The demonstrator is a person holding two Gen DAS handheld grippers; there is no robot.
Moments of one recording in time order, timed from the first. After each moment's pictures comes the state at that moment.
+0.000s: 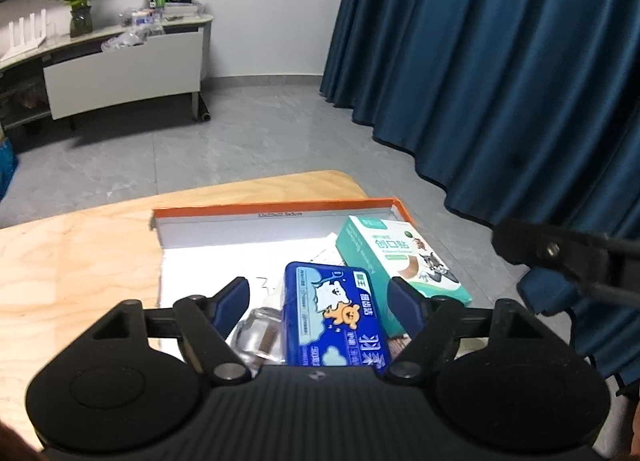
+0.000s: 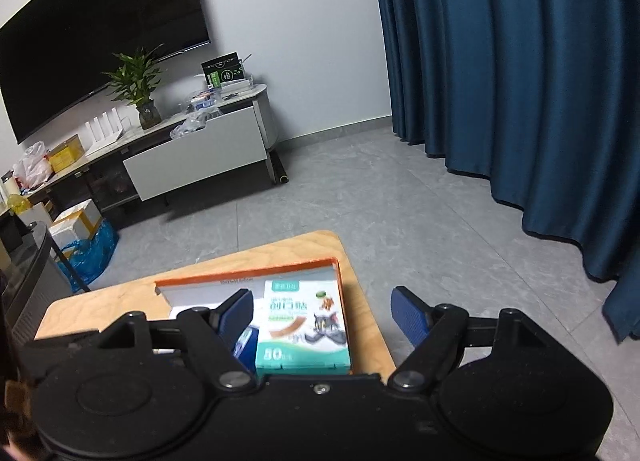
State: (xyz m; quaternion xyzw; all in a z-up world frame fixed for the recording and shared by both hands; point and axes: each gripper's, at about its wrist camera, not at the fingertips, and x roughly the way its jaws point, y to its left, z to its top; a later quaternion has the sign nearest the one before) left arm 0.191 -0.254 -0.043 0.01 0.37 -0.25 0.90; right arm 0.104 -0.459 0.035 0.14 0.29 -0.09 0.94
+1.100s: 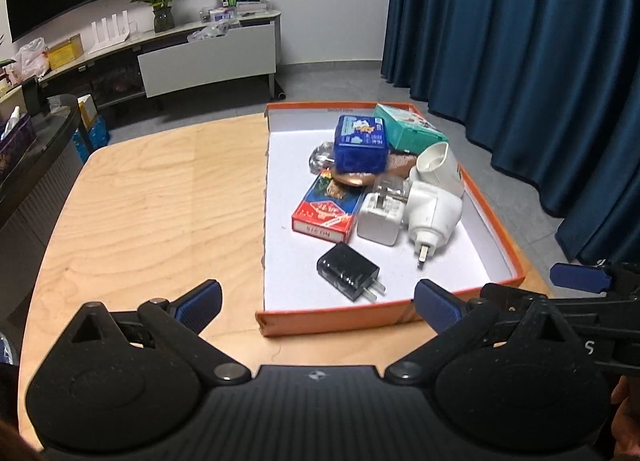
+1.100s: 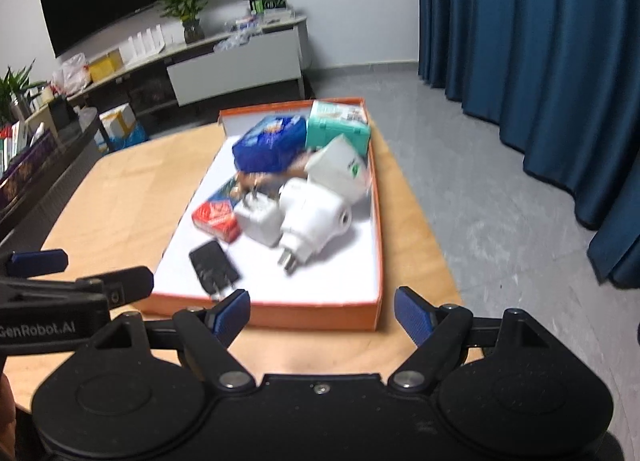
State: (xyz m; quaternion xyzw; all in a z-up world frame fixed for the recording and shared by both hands) left arm -0.003 -0.191 -0.026 0.06 0.38 -0.14 0.91; right arm -0.068 -0.393 -0.008 0.10 0.38 -0.04 0.92
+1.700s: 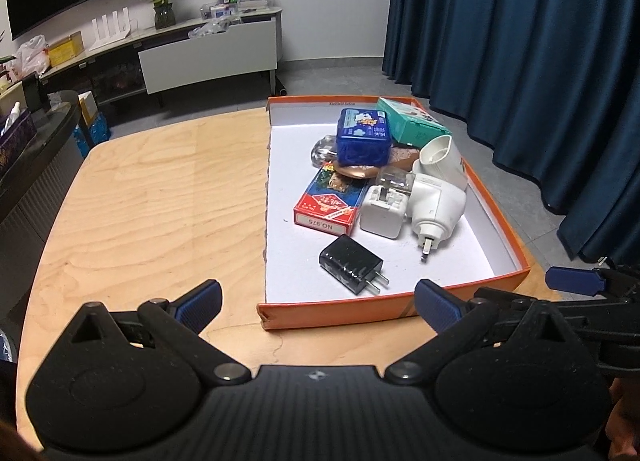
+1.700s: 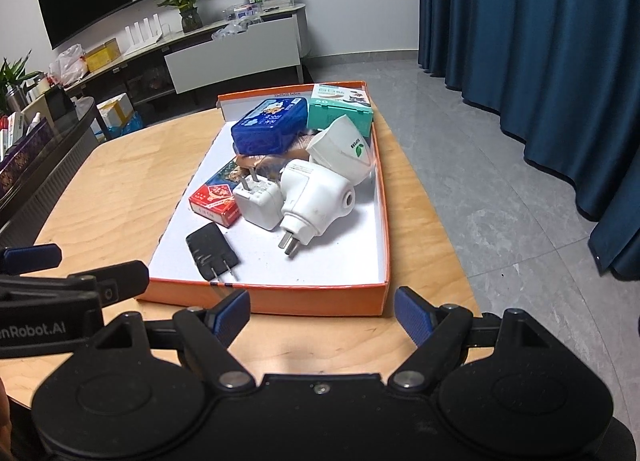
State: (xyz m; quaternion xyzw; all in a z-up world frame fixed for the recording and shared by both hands) left arm -0.007 -0.190 -0.034 0.06 0.38 -0.14 0.91; right arm -0.065 -0.388 -0.018 0.09 0.40 -0.04 0.91
